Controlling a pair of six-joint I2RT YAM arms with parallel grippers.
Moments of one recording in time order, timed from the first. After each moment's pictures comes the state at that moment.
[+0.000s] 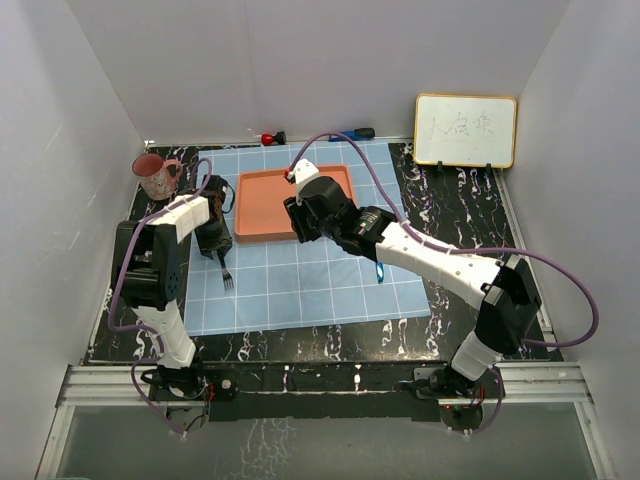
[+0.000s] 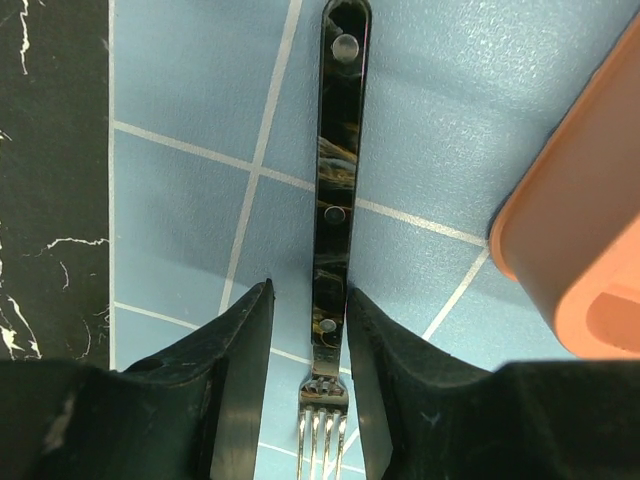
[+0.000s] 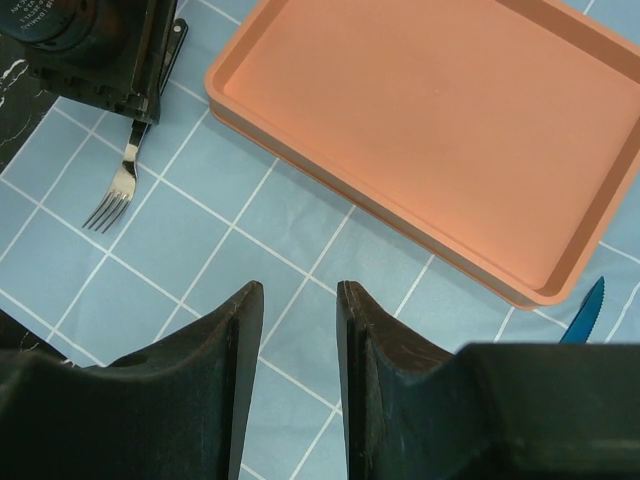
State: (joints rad) left arm -0.12 1.86 1.22 -0.75 -0.25 -0.45; right arm 0.90 1.62 1.42 -0.36 0.19 0.16
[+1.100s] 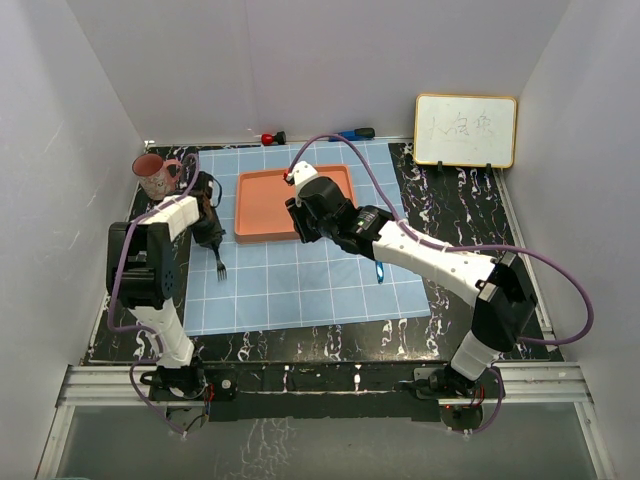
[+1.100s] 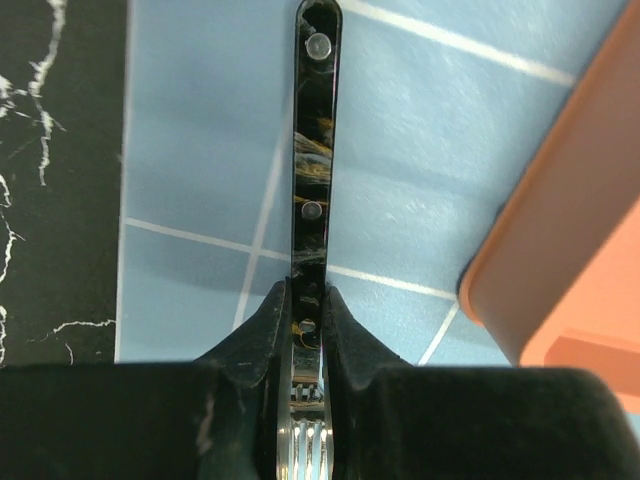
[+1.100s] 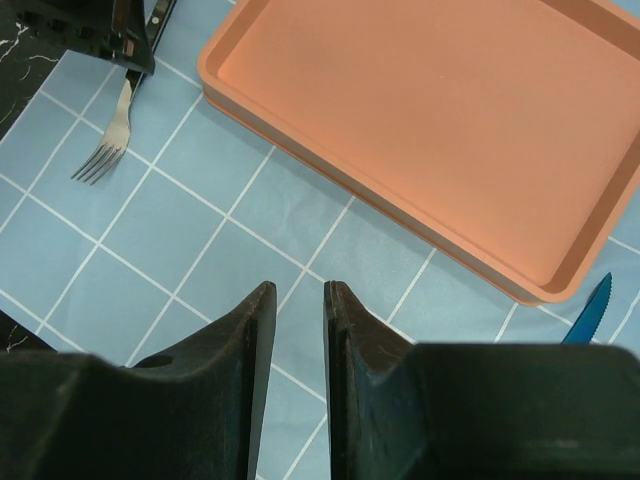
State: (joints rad) left arm -0.06 1.86 1.22 -0.62 -0.16 -0.35; right arm 0.89 1.64 1.42 -0.37 0.17 0.16
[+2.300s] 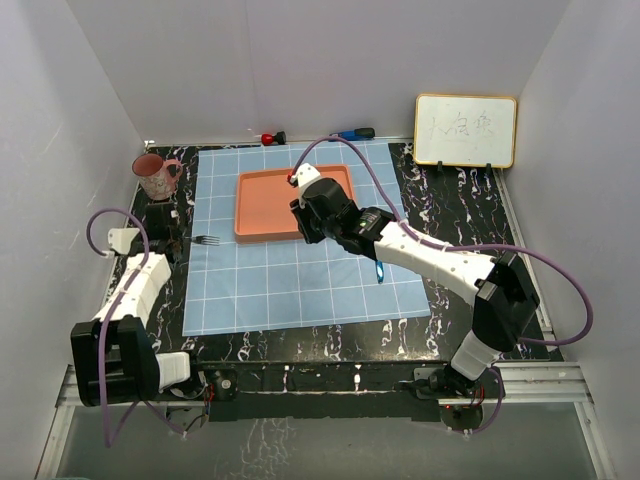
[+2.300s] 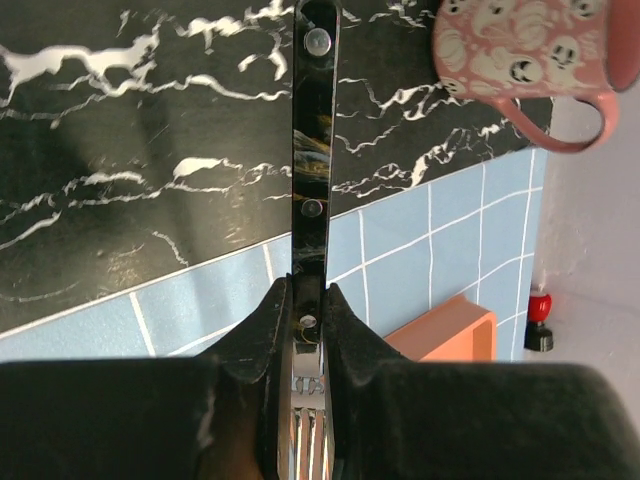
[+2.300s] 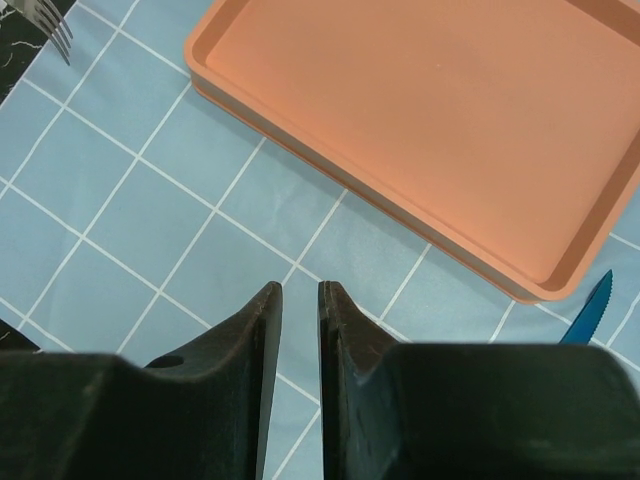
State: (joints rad) left arm 0.09 1.24 0.78 -0.38 -0.50 -1.37; right arm 0.86 1.63 1.38 -0.34 0.15 0.14
